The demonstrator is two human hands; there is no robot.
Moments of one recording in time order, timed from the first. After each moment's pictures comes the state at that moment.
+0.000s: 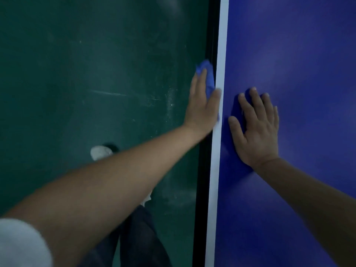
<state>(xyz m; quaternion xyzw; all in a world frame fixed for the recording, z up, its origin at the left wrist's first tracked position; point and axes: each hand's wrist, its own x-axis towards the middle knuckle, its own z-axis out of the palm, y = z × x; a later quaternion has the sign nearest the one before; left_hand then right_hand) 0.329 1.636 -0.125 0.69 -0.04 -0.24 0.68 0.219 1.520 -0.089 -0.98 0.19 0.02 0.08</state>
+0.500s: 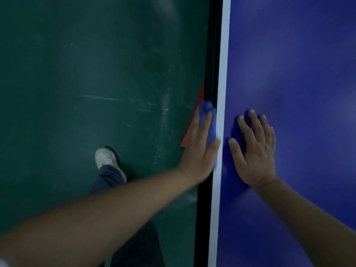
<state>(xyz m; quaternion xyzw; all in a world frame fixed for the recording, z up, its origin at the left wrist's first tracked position) 0.295 1.669 -0.125 0.70 -0.18 -0.27 0.64 0.220 1.521 -0.087 -0.98 0.20 0.03 0.08</state>
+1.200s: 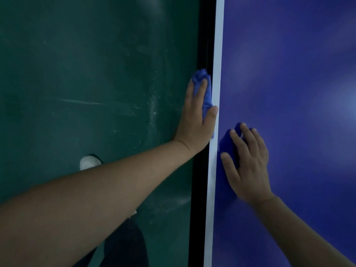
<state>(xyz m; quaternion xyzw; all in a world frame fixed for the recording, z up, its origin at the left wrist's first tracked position) 0.406 1.614 -0.131 0.70 -0.12 -0.26 0.65 0.254 1.516 -0.074 -0.98 0.19 0.03 0.08</state>
